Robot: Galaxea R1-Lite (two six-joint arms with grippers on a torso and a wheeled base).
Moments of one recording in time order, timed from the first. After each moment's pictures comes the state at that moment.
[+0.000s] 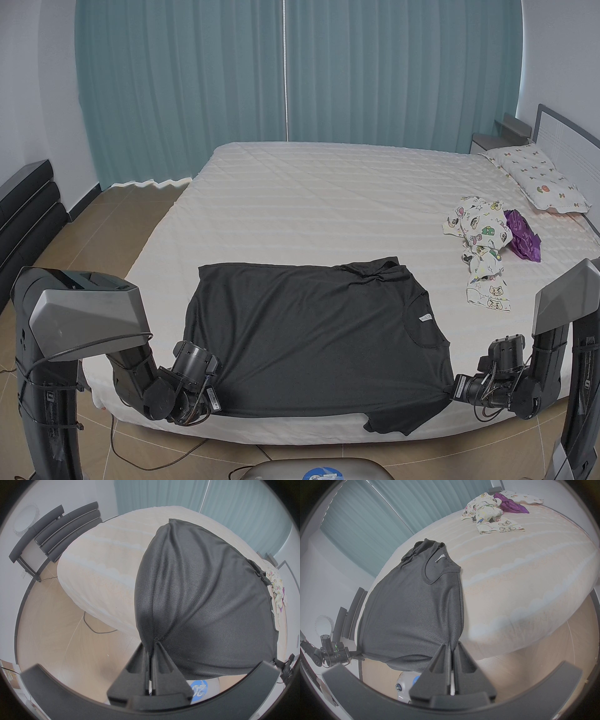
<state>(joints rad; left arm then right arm) -0.40 2.31 -0.61 -0.55 0.28 -0.76 0.10 2.37 -0.25 -1.29 0.14 0.47</state>
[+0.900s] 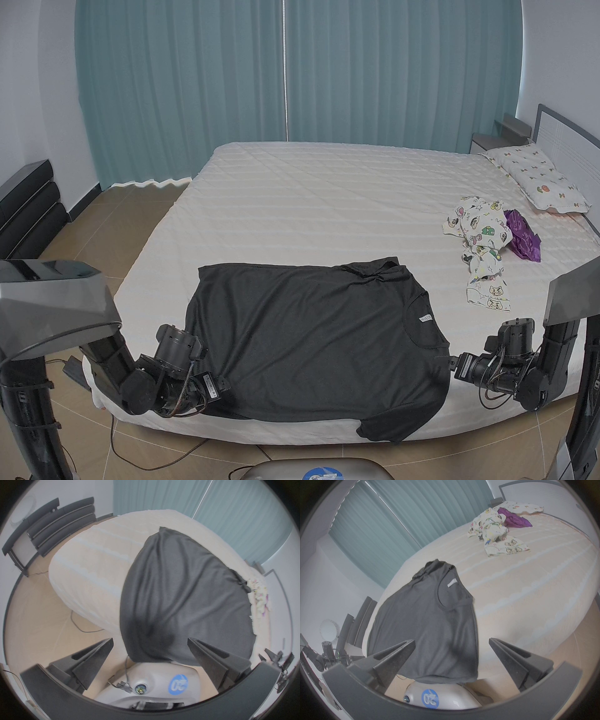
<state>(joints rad) -0.38 2.12 -0.55 -0.58 0.08 -0.76 0.11 2.25 -0.29 -1.32 0.15 0.51</state>
